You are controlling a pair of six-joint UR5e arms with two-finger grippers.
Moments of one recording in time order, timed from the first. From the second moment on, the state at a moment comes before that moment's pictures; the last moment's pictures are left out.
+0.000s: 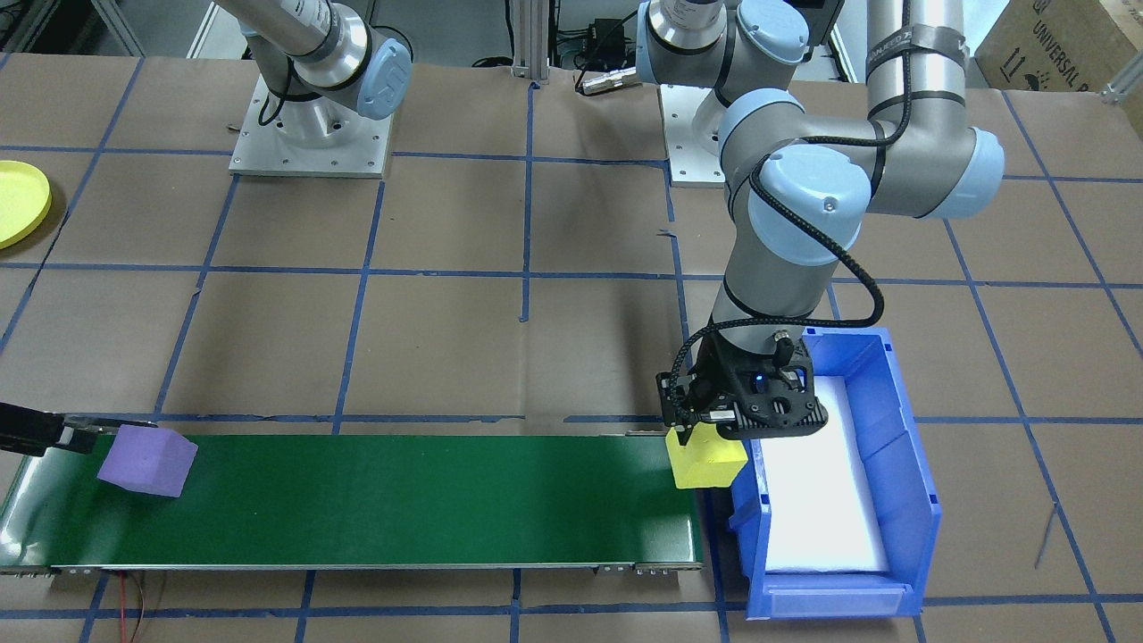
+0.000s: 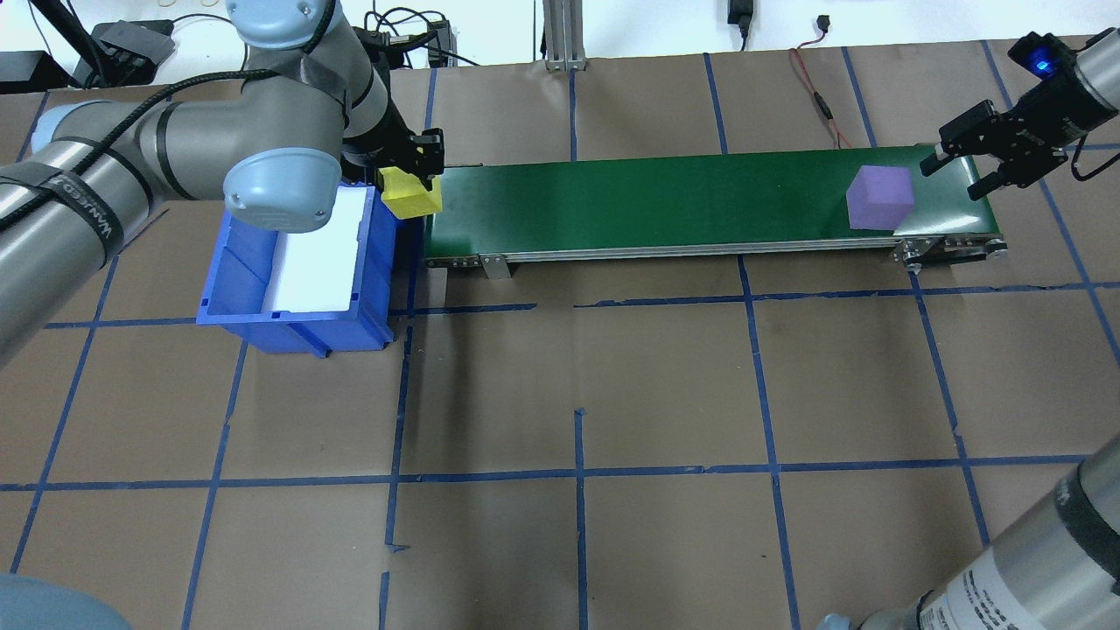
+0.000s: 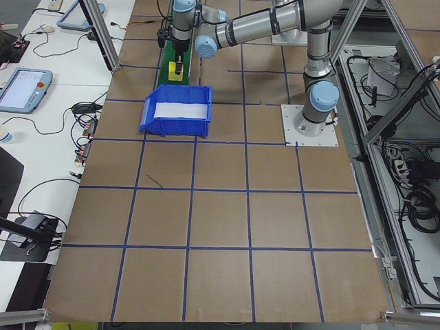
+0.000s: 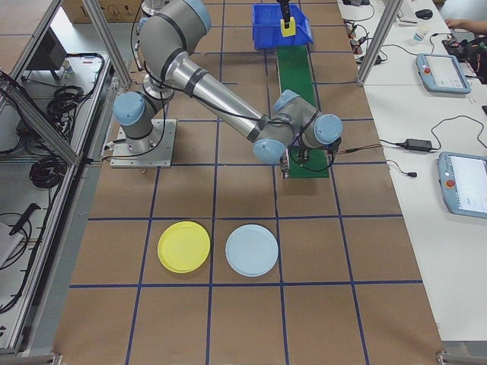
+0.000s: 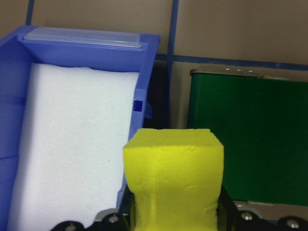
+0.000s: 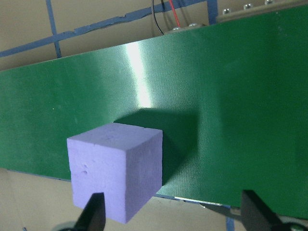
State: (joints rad) left arm -1.65 -1.91 -1.63 -0.96 1.57 -0.15; right arm 1.03 -1.04 1.38 -1.60 -1.17 -0.50
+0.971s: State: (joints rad) left arm -1.70 -2.01 -1.63 -0.84 1.56 -0.14; right arm 1.04 -1.03 1.38 -1.63 -1.20 -0.50
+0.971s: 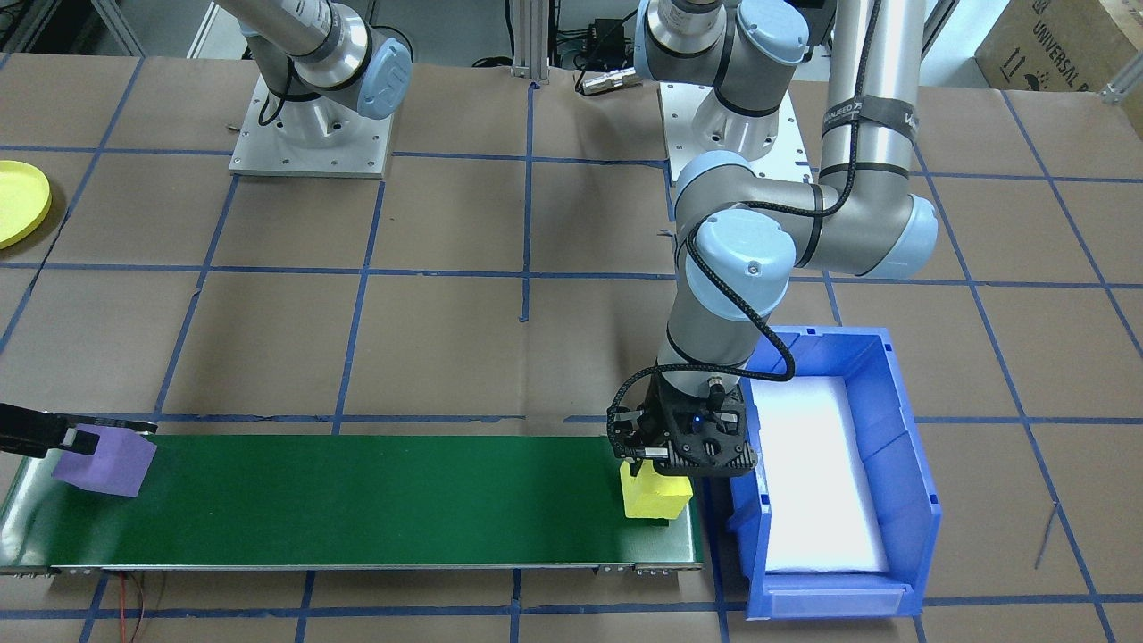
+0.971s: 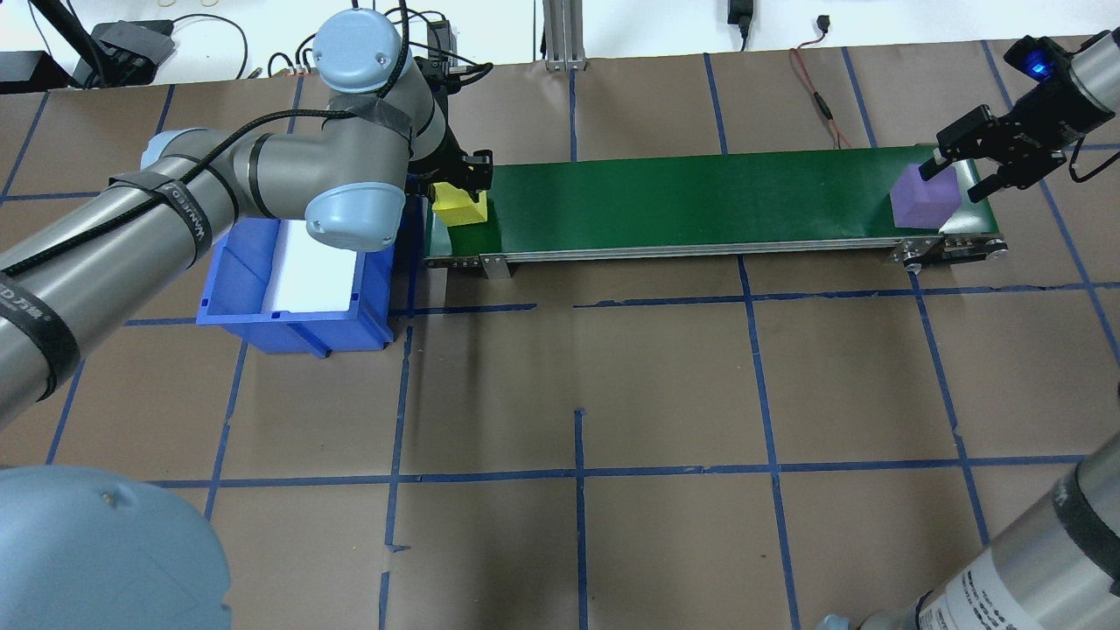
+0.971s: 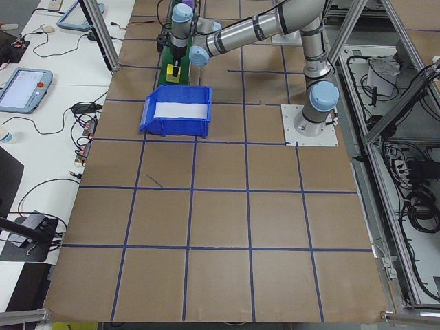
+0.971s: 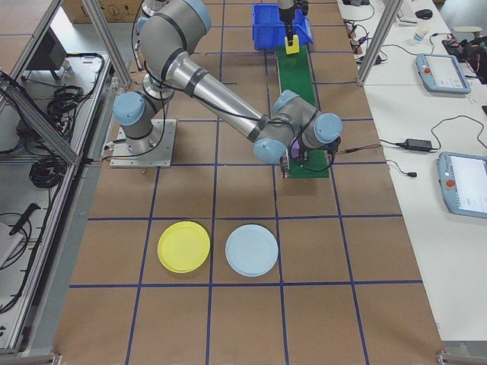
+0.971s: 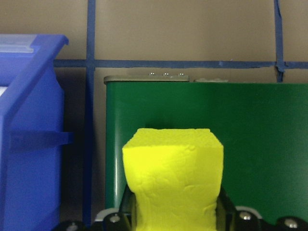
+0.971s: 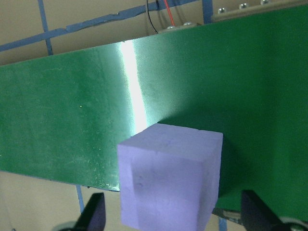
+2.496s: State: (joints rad) left arm -1.70 -1.53 -1.62 -1.43 1.63 -0.15; right arm 1.05 -1.09 1.43 -1.73 -1.33 -0.51
